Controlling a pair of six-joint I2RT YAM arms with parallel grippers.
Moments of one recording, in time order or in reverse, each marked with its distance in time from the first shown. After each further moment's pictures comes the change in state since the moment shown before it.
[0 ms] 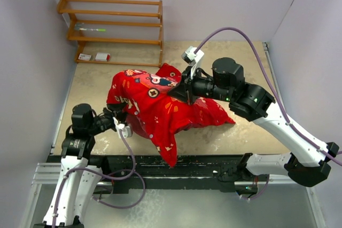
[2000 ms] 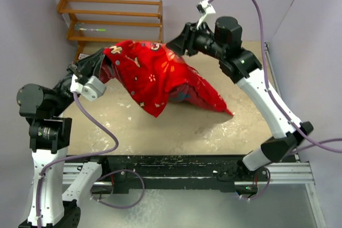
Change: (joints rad) left arm 0.000 0.256 0.665 0.427 -0.125 -0.632; right arm -0.340 0.279 0.240 0.168 -0.082 0.195
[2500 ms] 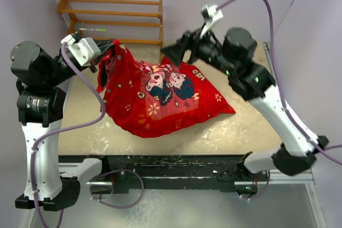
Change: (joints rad) left arm 0.000 0.307 0.479 -0.377 0.149 -0.227; right arm 0.164 -0.074 0.080 0.011 0.187 -0.095
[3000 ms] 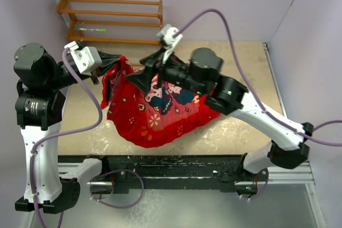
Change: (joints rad) left arm 0.000 0.000 0.006 -0.156 0.159 -0.021; right arm 0.367 0.005 -0.055 0.138 0.109 -0.129
